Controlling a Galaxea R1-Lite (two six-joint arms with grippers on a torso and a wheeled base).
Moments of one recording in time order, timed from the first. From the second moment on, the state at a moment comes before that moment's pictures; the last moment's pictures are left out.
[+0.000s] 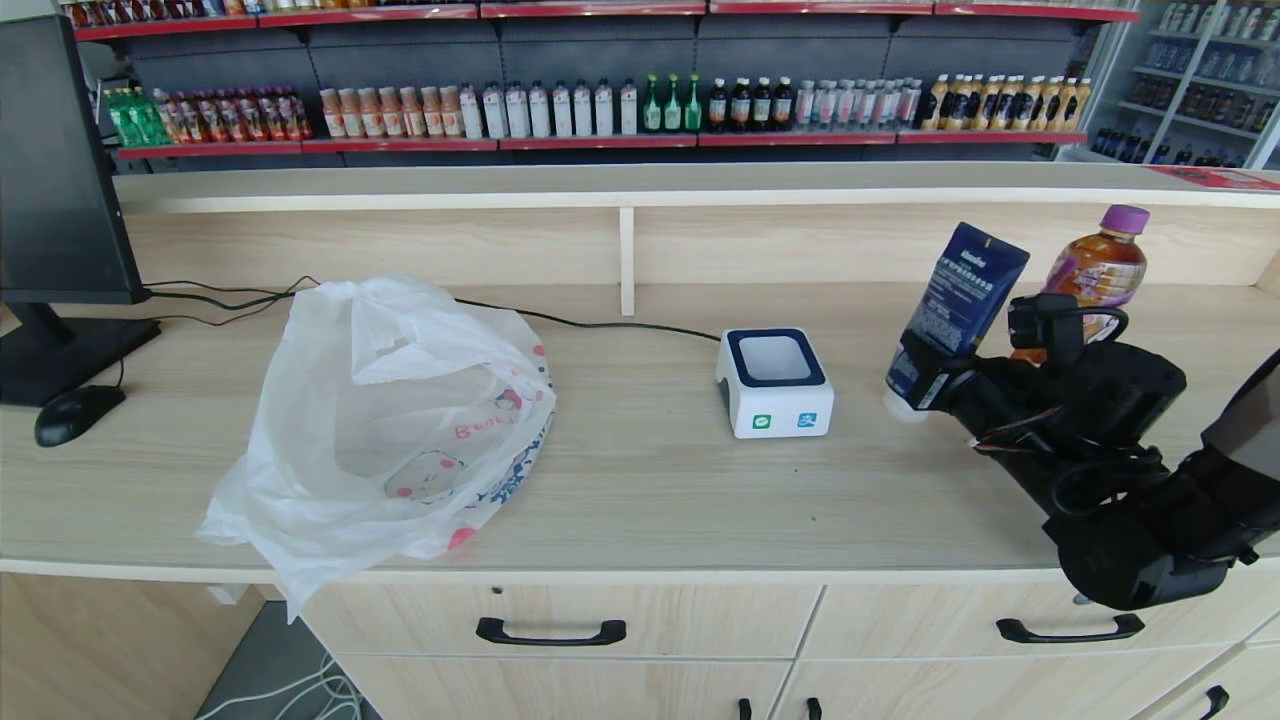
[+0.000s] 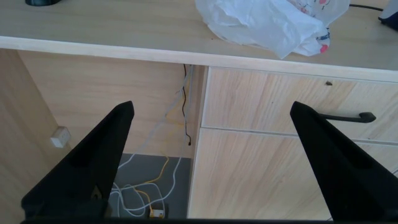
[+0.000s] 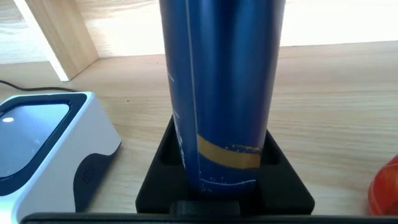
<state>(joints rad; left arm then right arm) 0.00 0.00 0.00 0.00 0.00 -0.01 0.14 2.07 -0.74 -1.50 0.01 0.09</state>
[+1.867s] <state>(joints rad) 0.00 0.00 0.00 0.00 0.00 -0.01 0.85 1.56 -0.35 -1.57 0.12 0.48</state>
